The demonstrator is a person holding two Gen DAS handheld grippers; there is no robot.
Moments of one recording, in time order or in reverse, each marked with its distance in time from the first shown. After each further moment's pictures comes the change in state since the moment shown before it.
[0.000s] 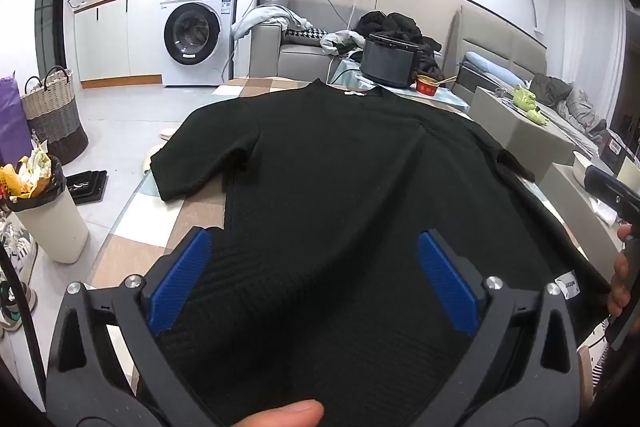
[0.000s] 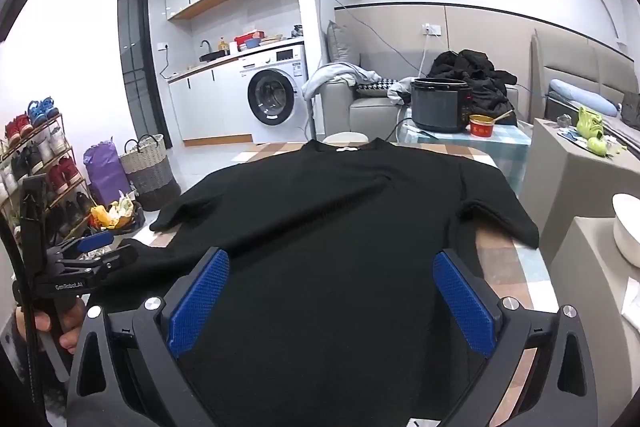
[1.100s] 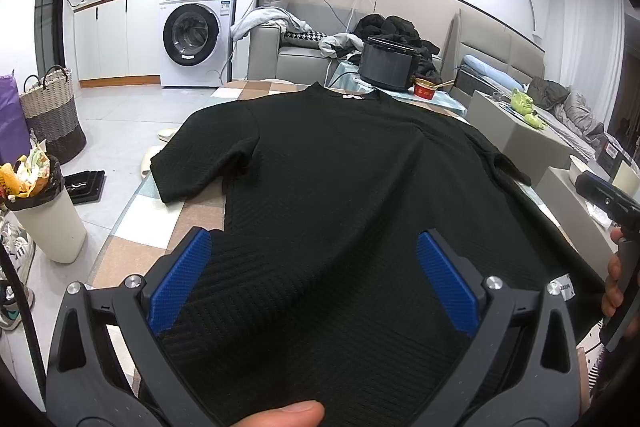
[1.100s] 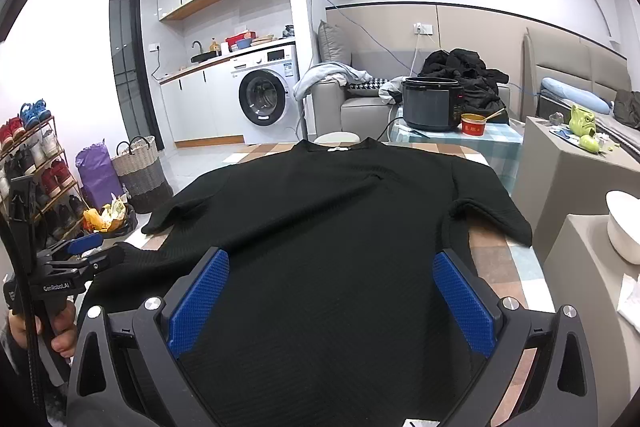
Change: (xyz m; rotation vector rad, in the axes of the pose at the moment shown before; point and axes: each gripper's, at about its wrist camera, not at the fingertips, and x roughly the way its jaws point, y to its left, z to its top) left arm 0.001 0.008 0.001 -0.007 -0.003 -0.013; right arm -0.002 -0.004 -0.002 0.014 0.004 -0.035
